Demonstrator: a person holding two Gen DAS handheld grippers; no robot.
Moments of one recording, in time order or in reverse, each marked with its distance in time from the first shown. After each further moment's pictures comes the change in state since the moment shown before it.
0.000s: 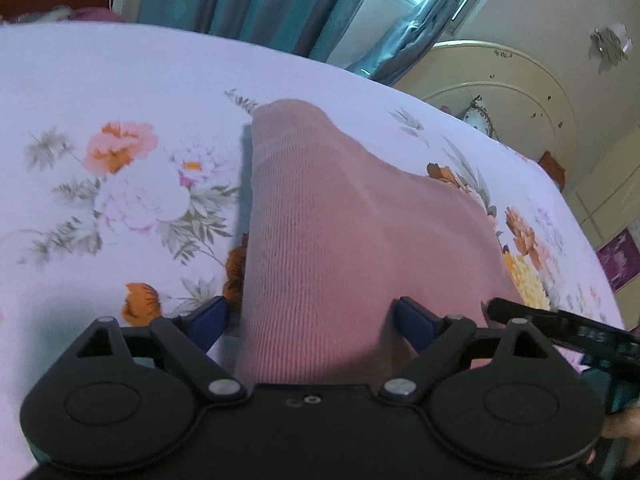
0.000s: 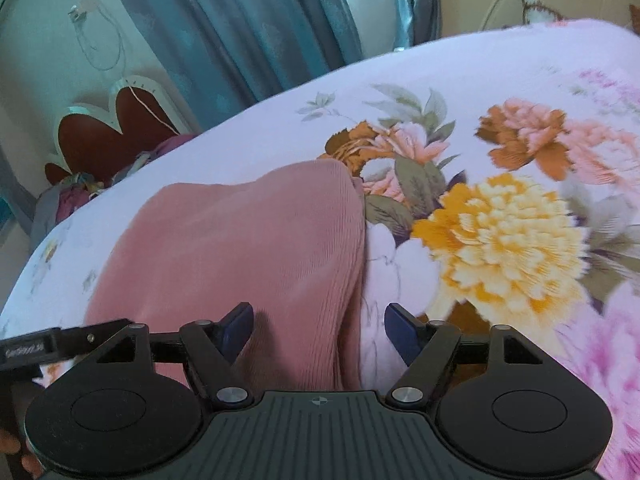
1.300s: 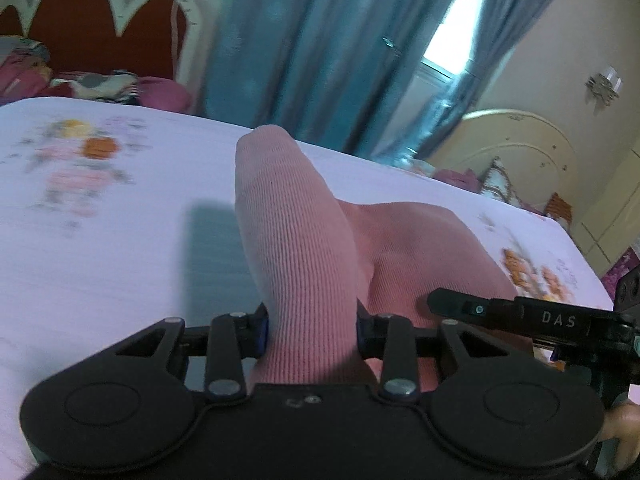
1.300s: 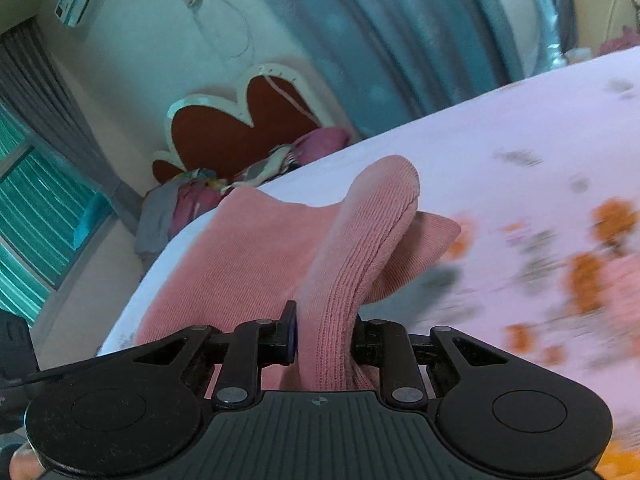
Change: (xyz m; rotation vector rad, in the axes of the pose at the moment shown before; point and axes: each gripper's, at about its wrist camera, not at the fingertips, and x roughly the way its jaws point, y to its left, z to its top) left arm -0.194 0.249 0.032 0.051 -0.180 0.045; right arm 0.091 0.361 -0.068 -0.036 -0.037 0.280
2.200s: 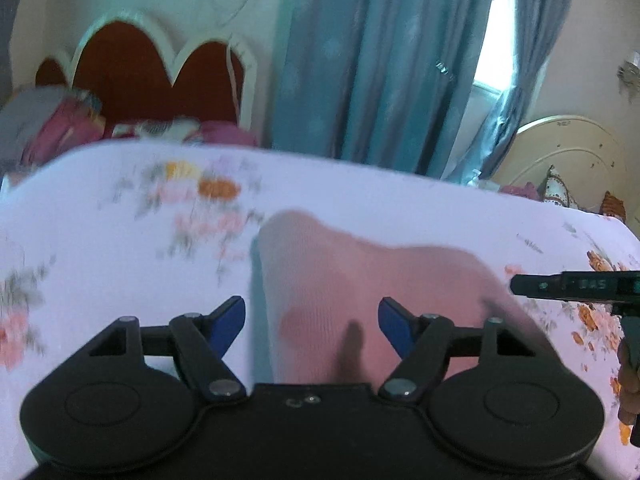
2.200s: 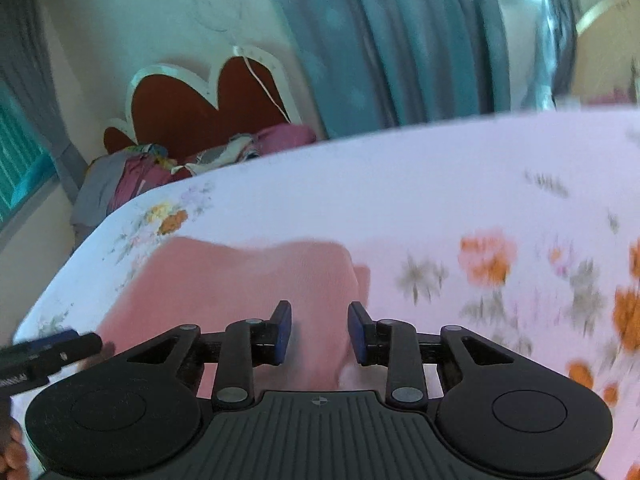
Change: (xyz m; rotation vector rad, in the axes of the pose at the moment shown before) left arm -0.016 0.088 0.001 0.116 -0.133 0.172; right arm 0.092 0.049 -0.011 -0.213 -0.036 -0.252
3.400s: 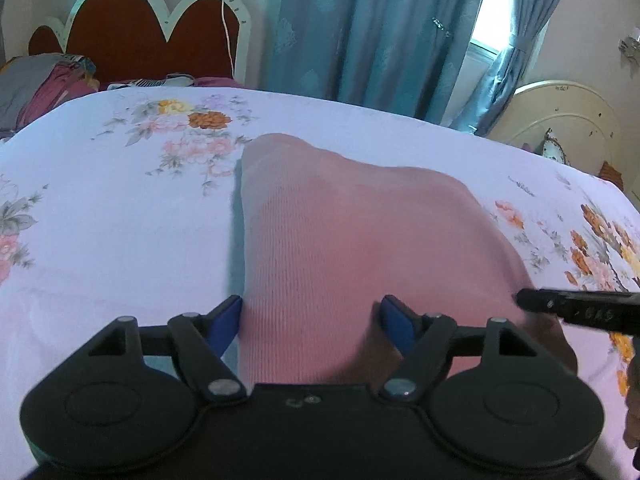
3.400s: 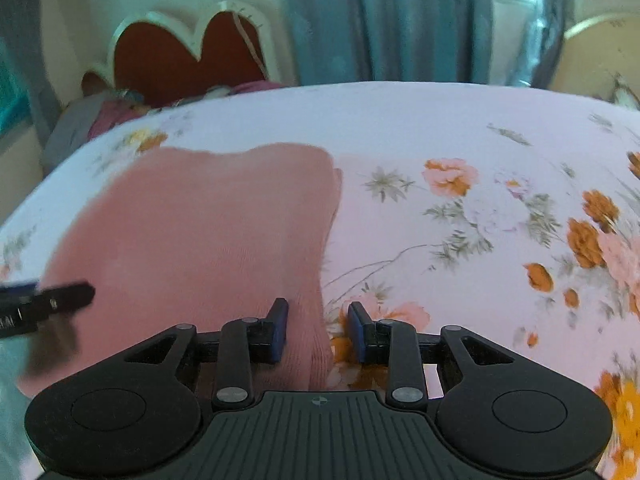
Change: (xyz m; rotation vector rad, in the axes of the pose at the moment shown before) left arm -0.007 -0.008 -0.046 -0.017 0.151 -0.007; right arm -0.025 0.011 -0.078 -0.029 0.079 -0.109
